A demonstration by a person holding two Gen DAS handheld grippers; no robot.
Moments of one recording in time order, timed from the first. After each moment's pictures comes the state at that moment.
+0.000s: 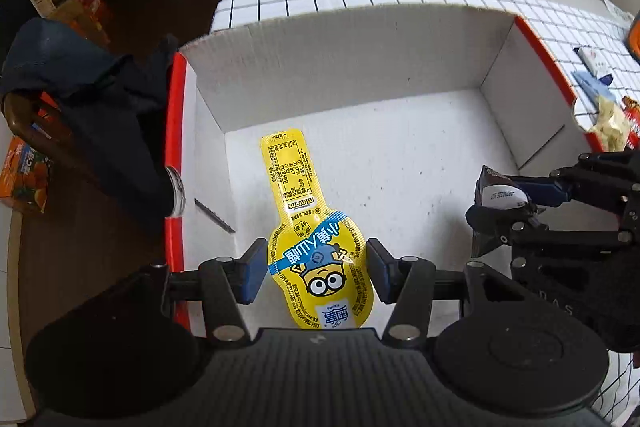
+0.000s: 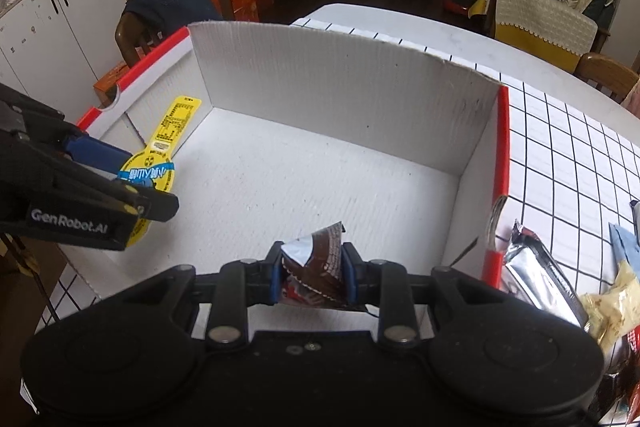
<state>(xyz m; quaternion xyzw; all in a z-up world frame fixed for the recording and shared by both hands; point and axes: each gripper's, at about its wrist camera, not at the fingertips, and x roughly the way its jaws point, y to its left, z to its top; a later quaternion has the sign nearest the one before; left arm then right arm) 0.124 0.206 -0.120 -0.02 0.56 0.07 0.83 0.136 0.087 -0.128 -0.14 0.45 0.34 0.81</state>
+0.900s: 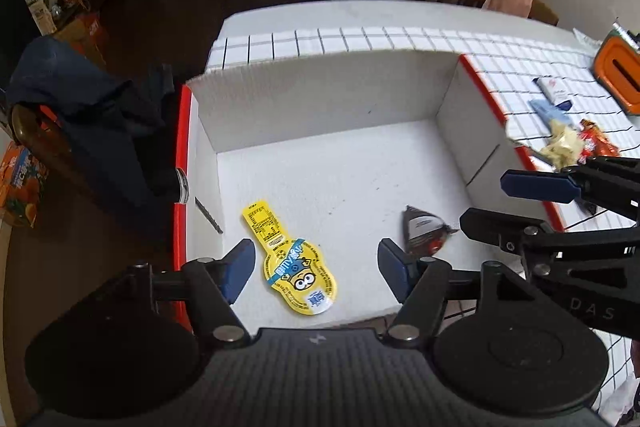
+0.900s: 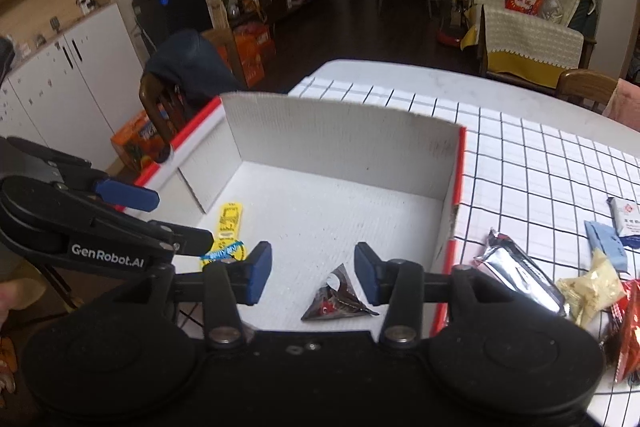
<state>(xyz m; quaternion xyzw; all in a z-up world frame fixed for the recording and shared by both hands) 0.084 0.186 -0.072 -0.03 0.50 0.06 0.87 0.106 0.045 -0.073 -0.07 0.40 0.35 0.85</state>
